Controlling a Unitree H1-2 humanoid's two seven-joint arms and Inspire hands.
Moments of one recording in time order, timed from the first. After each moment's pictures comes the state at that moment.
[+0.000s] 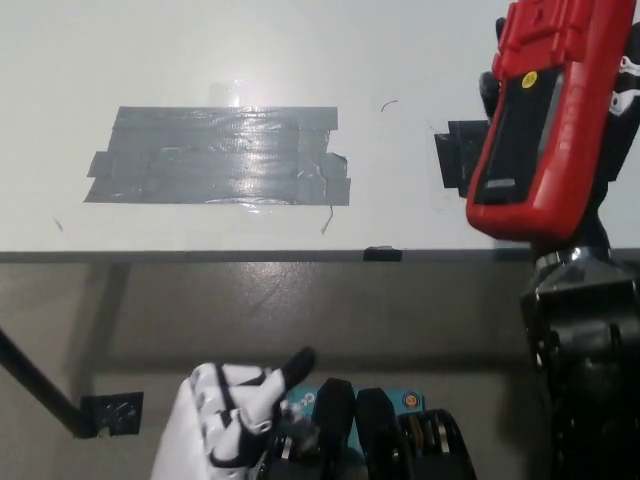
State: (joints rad) left_arm 0.05 0.19 -0.42 -0.62 0.79 -0.46 0.39; right_arm -0.55 0.06 -0.04 -0.23 1.20 0.10 -0.43
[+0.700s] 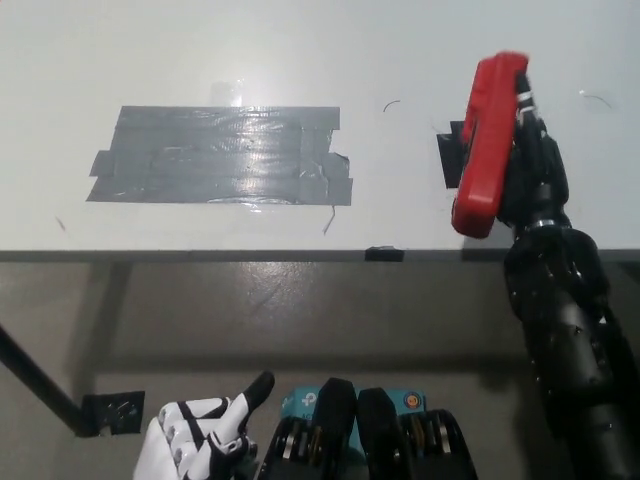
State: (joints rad) left_arm 0.15 0.23 -0.40 -0.58 0.84 -0.46 0.46; right_arm -0.69 -0.10 0.04 0.42 0.79 0.09 -0.46
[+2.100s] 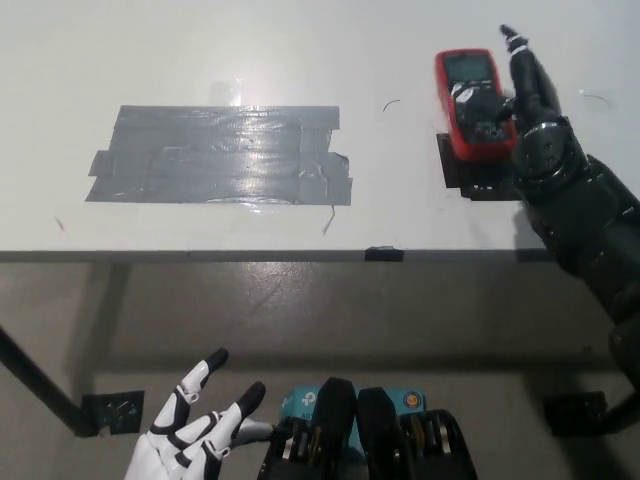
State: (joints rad) left_arm 0.22 0.27 -0.35 -0.55 0.88 -0.46 0.46; right_arm -1.18 -0.23 0.60 1.31 0.09 -0.03 -0.30
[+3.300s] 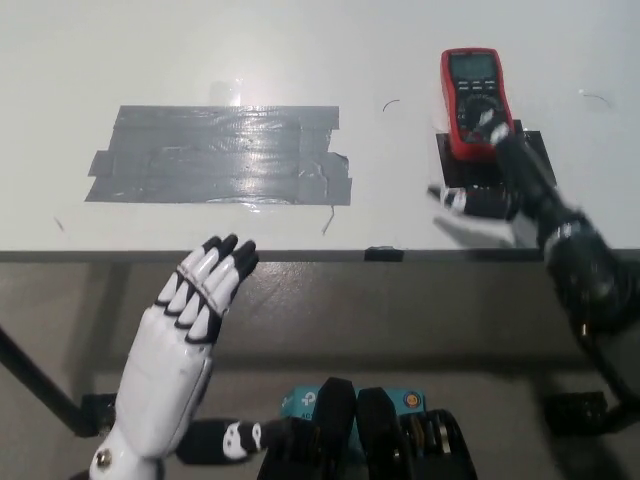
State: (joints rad) left_arm -0.09 0.26 -0.24 -0.29 0.79 -0.45 0.39; right_arm -0.63 -0.39 0.46 0.33 -0.05 0.08 -0.14
